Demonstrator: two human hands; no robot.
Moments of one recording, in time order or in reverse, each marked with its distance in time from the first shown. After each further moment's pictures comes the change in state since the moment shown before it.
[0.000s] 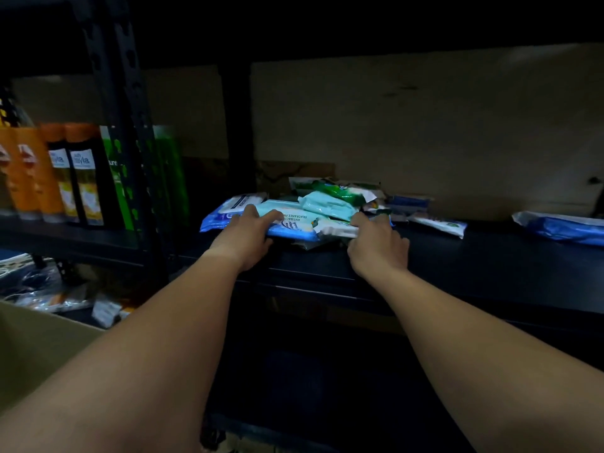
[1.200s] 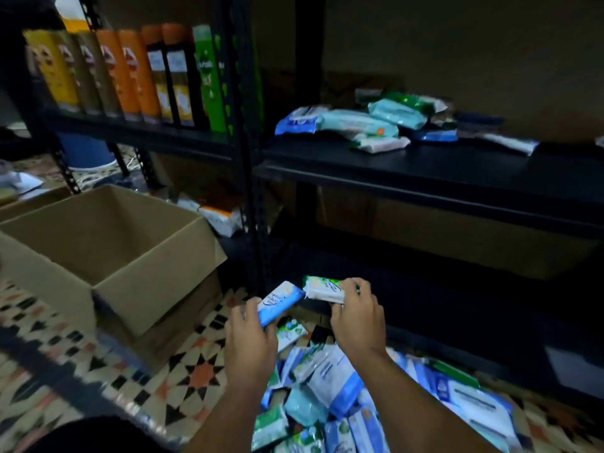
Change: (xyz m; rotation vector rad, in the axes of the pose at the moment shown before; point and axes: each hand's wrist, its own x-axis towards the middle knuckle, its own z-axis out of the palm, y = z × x) left_hand -0.362 -0.004 0.149 -0.307 0.148 -0.641; right_hand -0.278 -0.013 0.152 0.151 -0.162 -0.102
